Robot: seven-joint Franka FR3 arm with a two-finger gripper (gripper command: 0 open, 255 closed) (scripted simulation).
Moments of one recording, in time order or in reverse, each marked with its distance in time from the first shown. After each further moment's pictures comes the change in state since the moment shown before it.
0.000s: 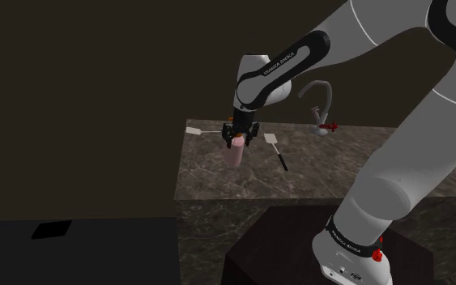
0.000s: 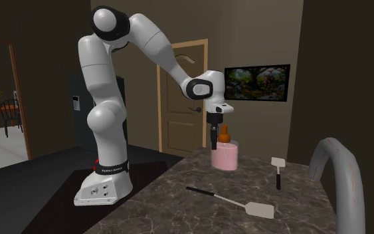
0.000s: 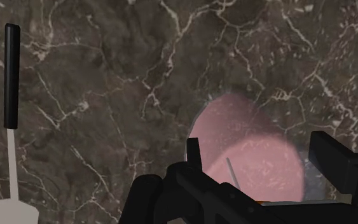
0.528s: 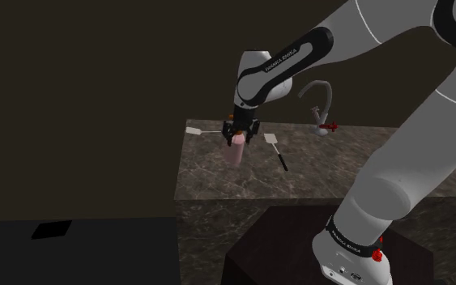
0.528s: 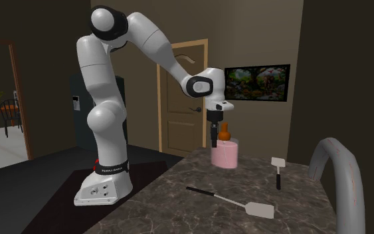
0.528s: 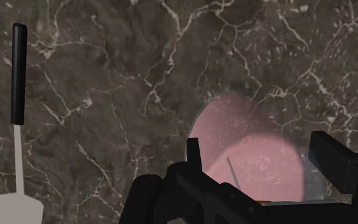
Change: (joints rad) arm -0.001 -0.020 -0.001 0.011 -0.001 -0.031 0.000
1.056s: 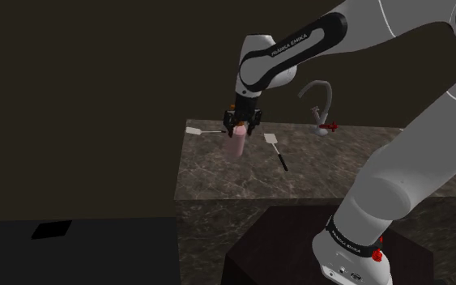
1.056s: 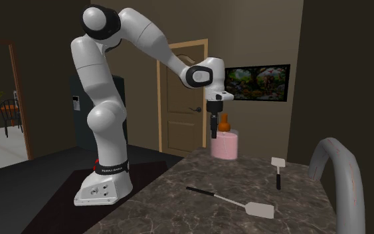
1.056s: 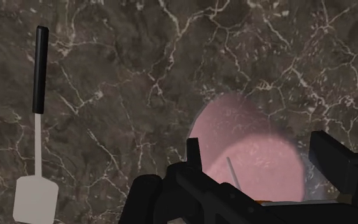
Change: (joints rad) arm 0.000 -0.074 0.001 0.044 -0.002 -0.118 0.006
